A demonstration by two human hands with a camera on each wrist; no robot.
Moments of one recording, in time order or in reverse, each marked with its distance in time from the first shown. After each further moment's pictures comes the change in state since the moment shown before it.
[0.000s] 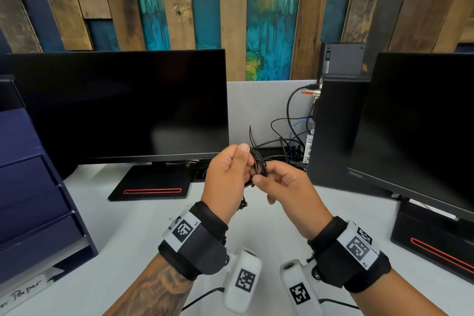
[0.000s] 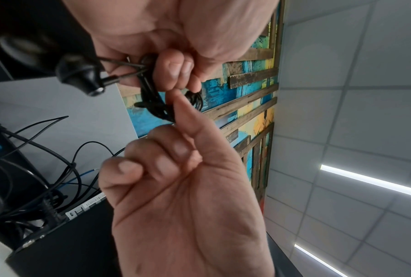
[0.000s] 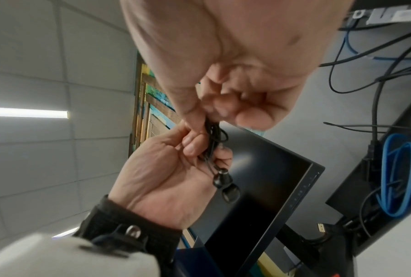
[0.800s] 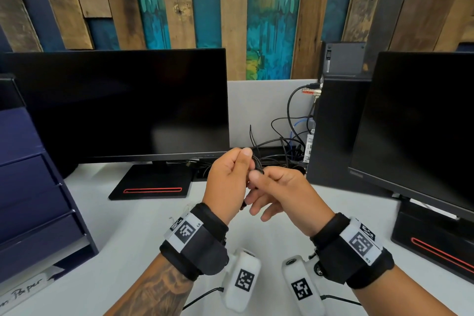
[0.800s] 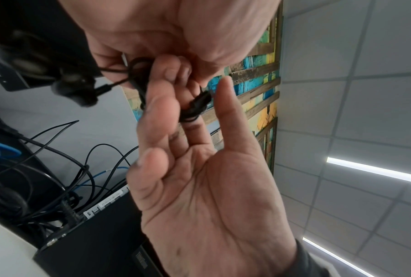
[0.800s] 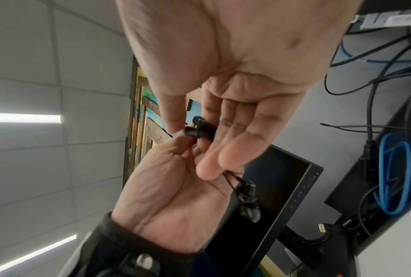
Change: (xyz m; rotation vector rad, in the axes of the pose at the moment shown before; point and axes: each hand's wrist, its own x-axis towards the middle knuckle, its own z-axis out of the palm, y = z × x) left_hand 0.000 -0.015 -0.005 0.145 -0.030 0.015; right_hand -0.004 -0.017 0.001 0.070 -0.163 0.169
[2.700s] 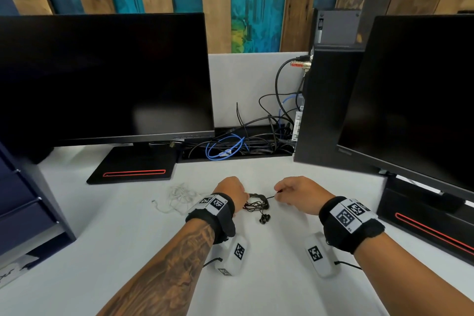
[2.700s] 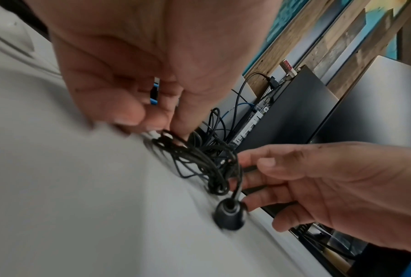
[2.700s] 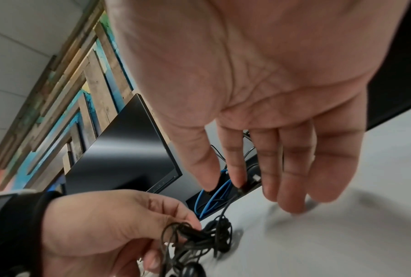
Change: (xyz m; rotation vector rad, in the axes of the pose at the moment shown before) left_hand 0.018 -0.137 0.048 0.734 -0.408 -0.645; right_hand 0.028 0.117 -0.099 -0.666 0.039 0.420
